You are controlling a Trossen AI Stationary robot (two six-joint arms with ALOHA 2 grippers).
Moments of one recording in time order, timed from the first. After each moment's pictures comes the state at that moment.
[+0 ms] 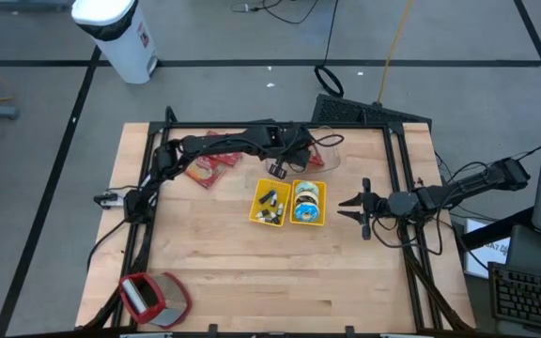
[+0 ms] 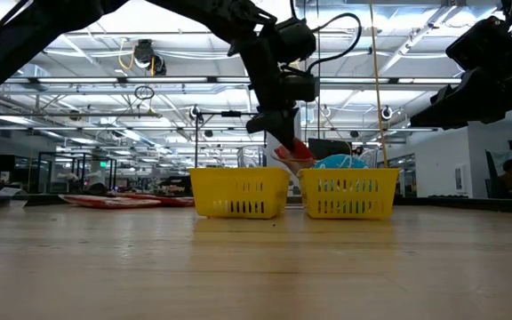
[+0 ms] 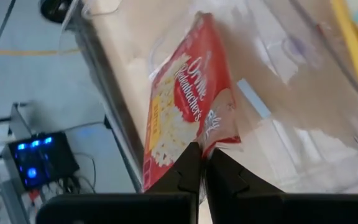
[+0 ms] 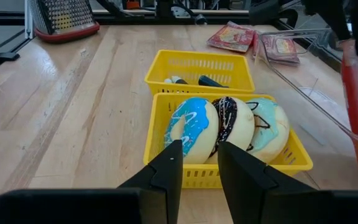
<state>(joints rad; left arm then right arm) 0.28 2.21 1.98 -0.76 -0.27 0.89 0.27 0.50 0.12 0.05 0.34 0.12</state>
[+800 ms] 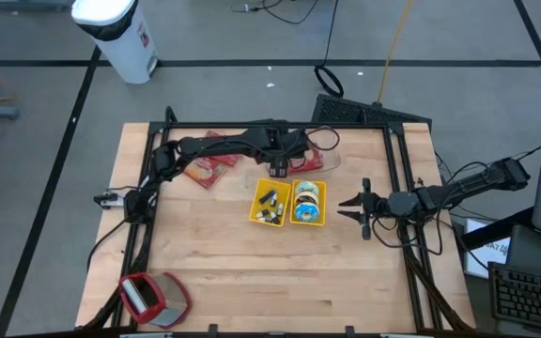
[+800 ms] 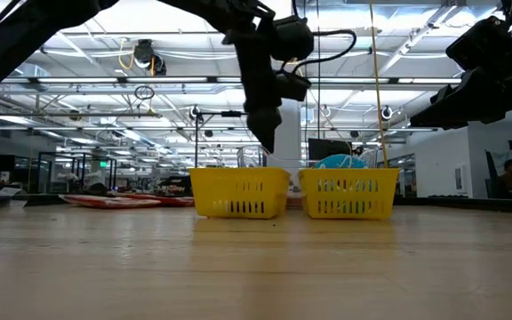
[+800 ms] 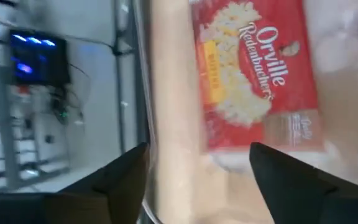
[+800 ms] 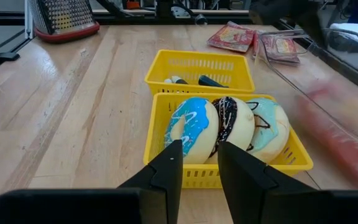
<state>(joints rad) 0.25 2.19 1.98 -0.88 -0.49 0.45 0.27 0.50 0.12 0.05 0.34 0.12</state>
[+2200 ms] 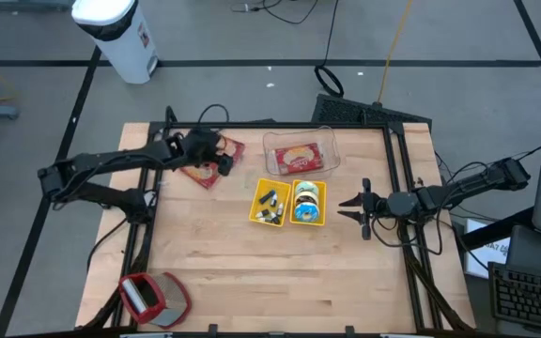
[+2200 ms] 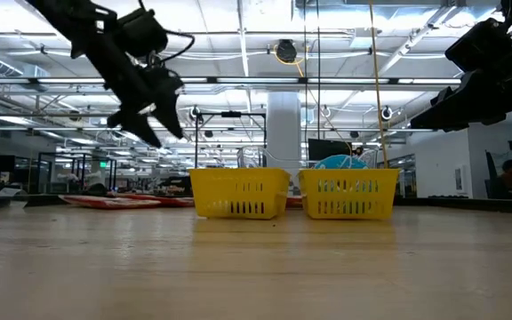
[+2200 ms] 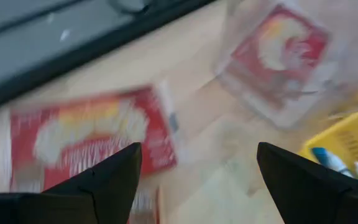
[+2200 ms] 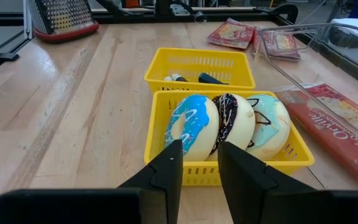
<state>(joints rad) 0.48 1.21 0.76 -0.31 -0.13 -0.37 0.27 0.50 0.12 0.04 0.34 0.14</state>
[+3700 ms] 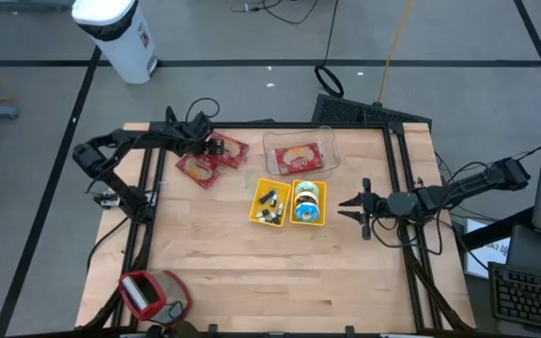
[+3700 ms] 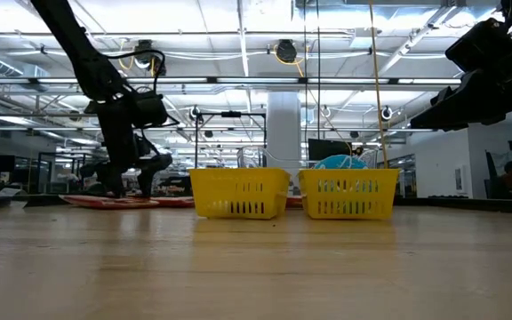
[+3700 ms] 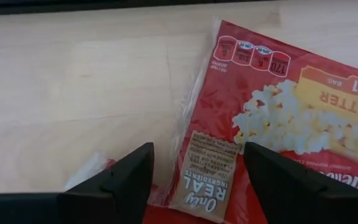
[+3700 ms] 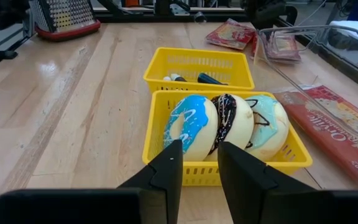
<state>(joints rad) 0.84 1.59 0.73 -0.27 -0.17 -0.59 0.27 0.50 0.12 0.04 0.34 0.12</state>
